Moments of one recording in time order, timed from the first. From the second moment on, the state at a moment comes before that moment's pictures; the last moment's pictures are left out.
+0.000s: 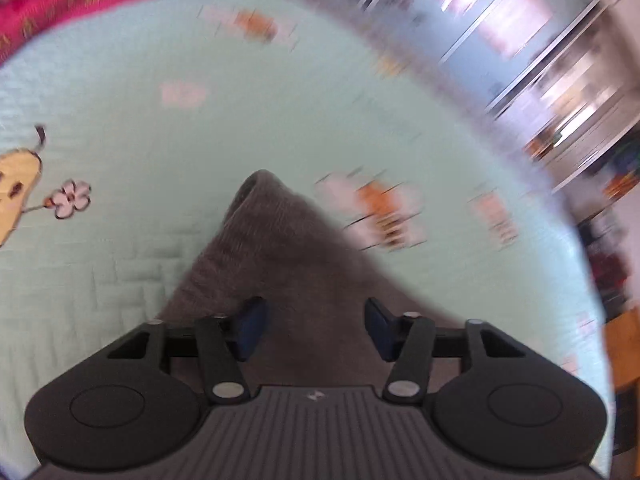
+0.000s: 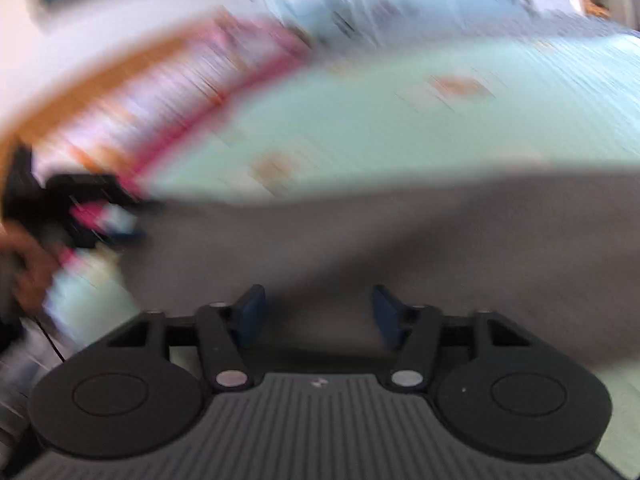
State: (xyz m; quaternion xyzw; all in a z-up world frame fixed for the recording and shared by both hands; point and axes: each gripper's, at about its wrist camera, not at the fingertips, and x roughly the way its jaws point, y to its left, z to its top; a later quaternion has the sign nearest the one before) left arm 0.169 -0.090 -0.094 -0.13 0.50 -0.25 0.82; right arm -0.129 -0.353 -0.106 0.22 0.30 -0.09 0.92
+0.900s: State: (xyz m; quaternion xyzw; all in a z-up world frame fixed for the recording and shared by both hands) left arm 0.146 -0.090 -0.090 -0.18 0.48 -0.29 0.81; right arm -0.198 -0.408 -0.153 0.60 0.15 -0.14 0.77
